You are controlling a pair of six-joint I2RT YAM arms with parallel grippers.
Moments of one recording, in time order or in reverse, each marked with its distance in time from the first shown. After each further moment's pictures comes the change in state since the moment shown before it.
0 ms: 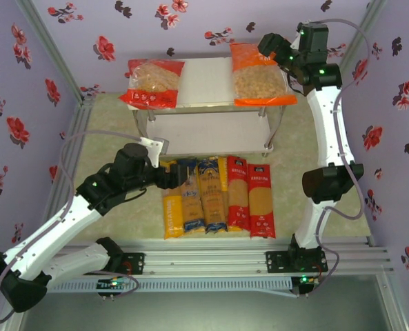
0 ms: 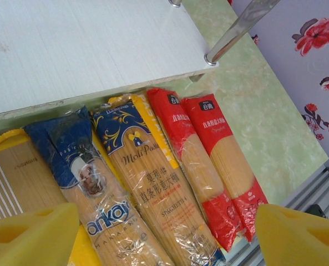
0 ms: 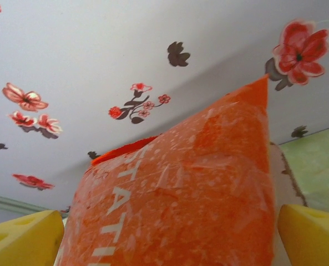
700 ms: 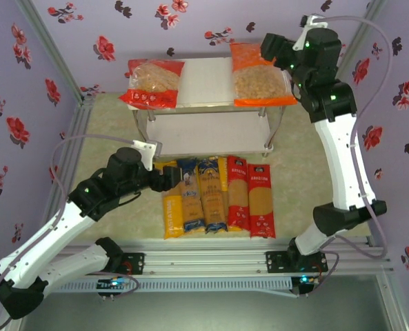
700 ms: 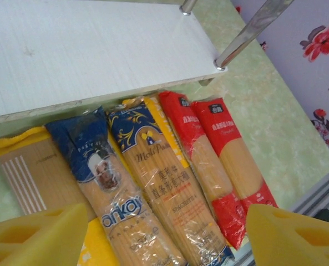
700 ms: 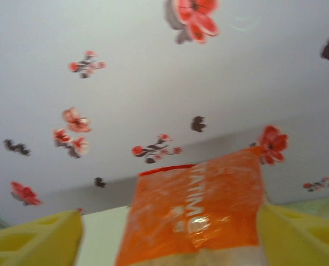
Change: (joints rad) left arm 0.002 -0.065 -0.012 -0.051 -0.054 0.008; right arm 0.215 -0.365 -0.225 0.106 0.312 -0.258
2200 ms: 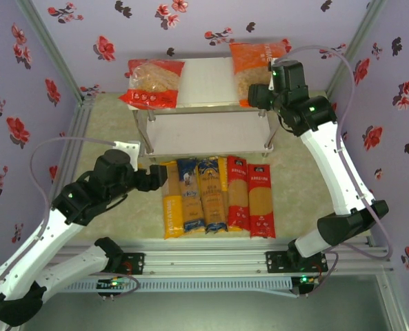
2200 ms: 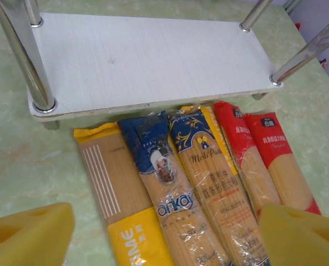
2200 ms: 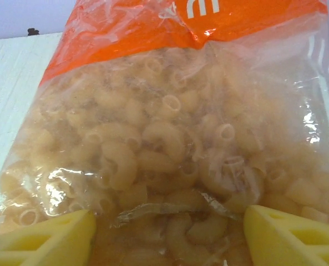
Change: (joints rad) left arm 0.030 -0.068 0.070 -0.183 -0.171 -0.005; right arm 0.069 -0.057 -0.253 -0.245 0.074 -0.084
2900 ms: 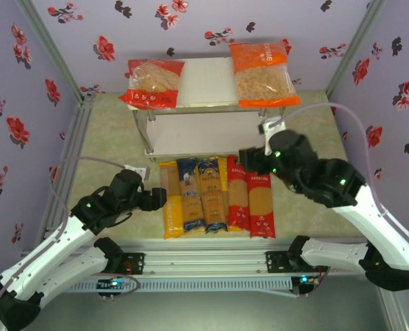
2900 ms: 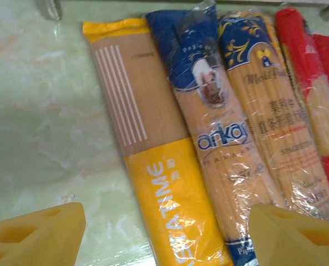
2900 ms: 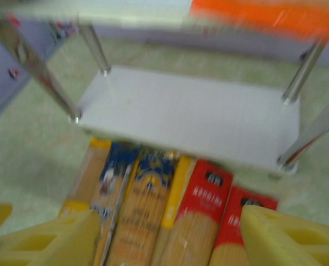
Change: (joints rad) left arm 0.000 -0.085 -0.348 0.044 0.037 -0.092; right arm 0.577 -0.484 -0.434 -0.140 0.185 0.180
